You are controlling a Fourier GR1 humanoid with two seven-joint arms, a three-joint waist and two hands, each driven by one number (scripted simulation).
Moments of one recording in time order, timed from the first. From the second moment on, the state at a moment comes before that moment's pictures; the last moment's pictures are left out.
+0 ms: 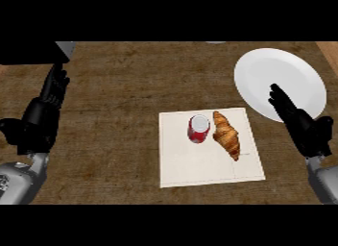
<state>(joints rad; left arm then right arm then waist) -0.25 0.51 -0.29 -1.58 0.24 0.45 0.05 -0.22 -0.50 0.25 -1.33 -0.29 -0.07 -0.03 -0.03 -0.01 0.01</state>
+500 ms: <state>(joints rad) -0.18 0.49 -0.26 -1.49 0.31 0.37 0.11 -0.24 -0.46 0.18 -1.38 -0.13 -0.33 -0.10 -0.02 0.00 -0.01</state>
